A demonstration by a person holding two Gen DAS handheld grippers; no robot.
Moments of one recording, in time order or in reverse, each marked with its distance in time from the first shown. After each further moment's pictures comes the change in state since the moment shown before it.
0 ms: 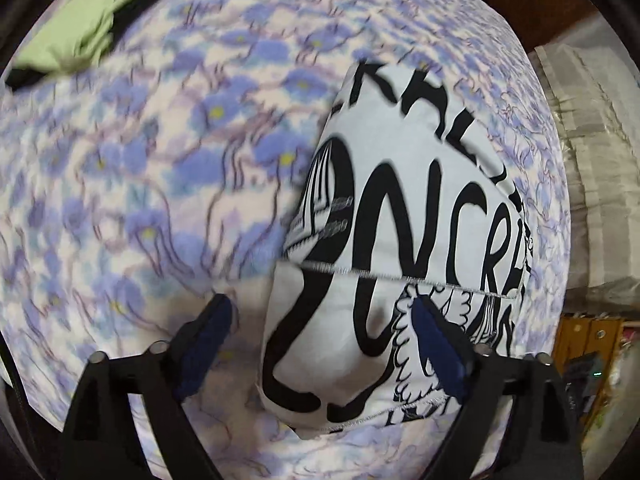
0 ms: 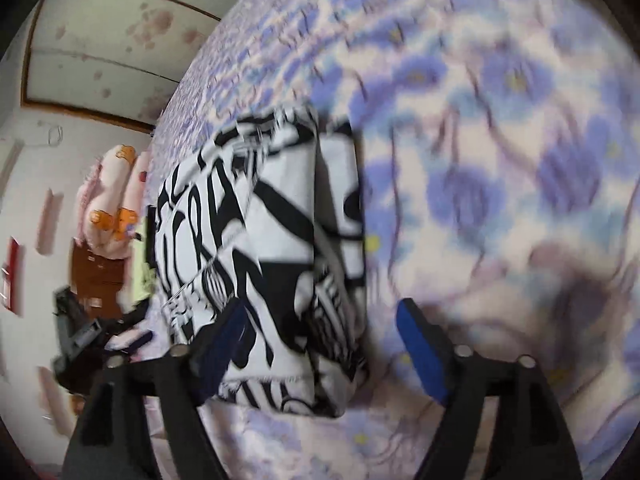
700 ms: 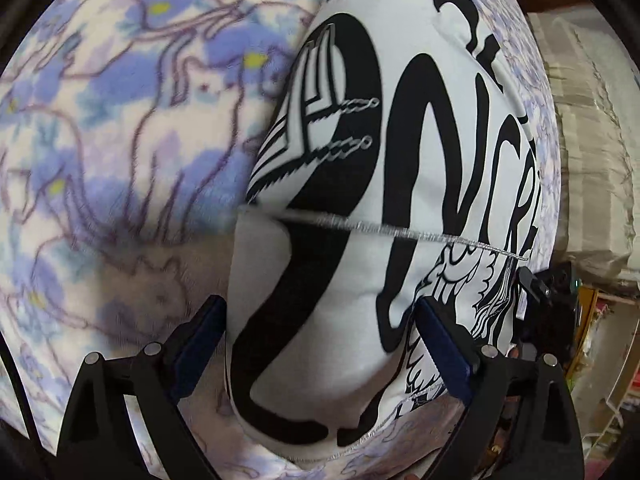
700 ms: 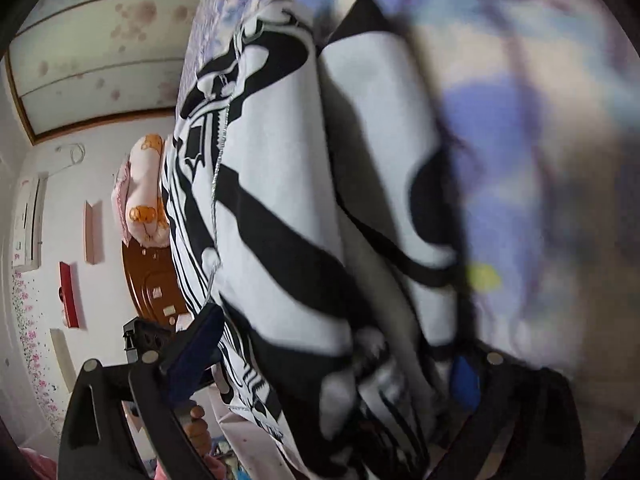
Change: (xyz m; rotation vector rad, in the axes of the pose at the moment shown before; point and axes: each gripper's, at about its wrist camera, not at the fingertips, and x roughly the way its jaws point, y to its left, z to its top) left arm 0.072 0.017 -0.010 0.047 0.218 -0.127; right arm 0.097 0.000 0.041 0.084 0.249 0.191
